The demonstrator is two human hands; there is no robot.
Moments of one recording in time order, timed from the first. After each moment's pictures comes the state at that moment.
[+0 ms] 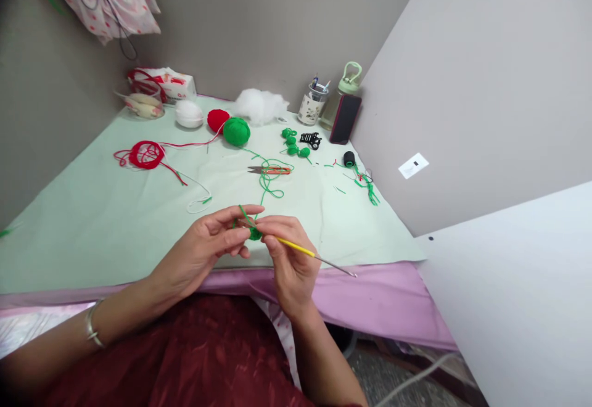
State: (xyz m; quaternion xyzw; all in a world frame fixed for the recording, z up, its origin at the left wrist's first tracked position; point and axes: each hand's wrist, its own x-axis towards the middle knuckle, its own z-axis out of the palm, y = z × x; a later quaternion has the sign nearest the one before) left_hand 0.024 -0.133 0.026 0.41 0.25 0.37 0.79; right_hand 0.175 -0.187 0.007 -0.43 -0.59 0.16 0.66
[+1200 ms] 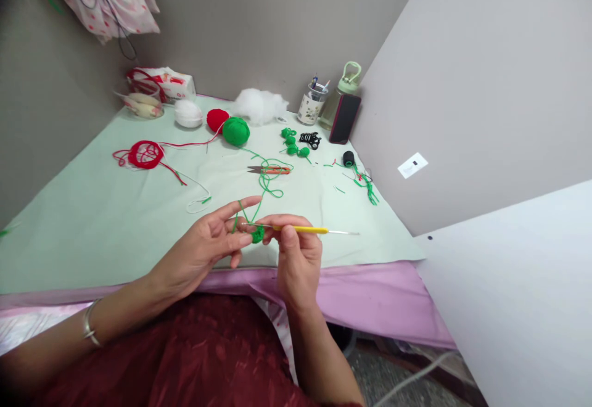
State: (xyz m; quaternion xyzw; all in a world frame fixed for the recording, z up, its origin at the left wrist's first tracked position) left_hand 0.026 -0.133 0.029 0.40 0.26 0.35 0.80; right_hand 0.175 -0.179 0.005 -0.38 -0.46 0.32 0.74
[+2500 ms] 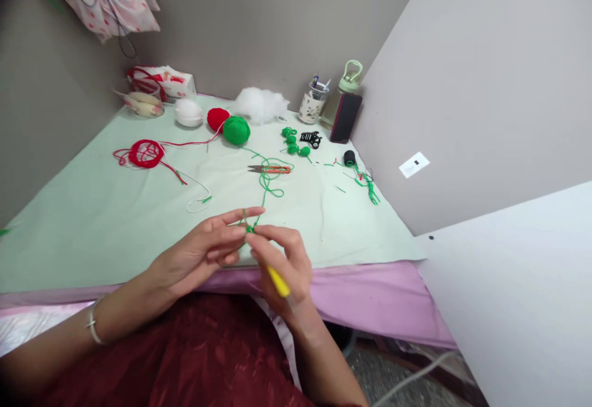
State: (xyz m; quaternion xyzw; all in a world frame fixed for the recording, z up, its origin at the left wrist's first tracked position) left_hand 0.020 -0.130 0.030 0.31 0.28 0.31 0.85; right_hand 0.178 -0.198 -0.007 -0.45 -0.67 -0.06 0.58
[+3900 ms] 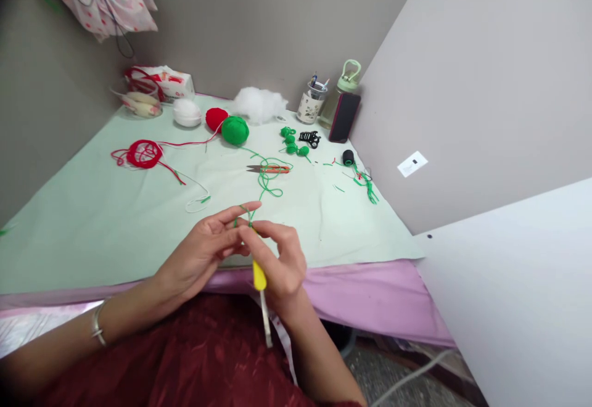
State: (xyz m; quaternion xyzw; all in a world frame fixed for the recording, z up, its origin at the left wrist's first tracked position) left_hand 0.030 -0.136 0.020 0.33 0.28 0.37 0.82; right_hand 0.171 -0.189 -0.011 -0.47 -0.66 -0.04 0.59
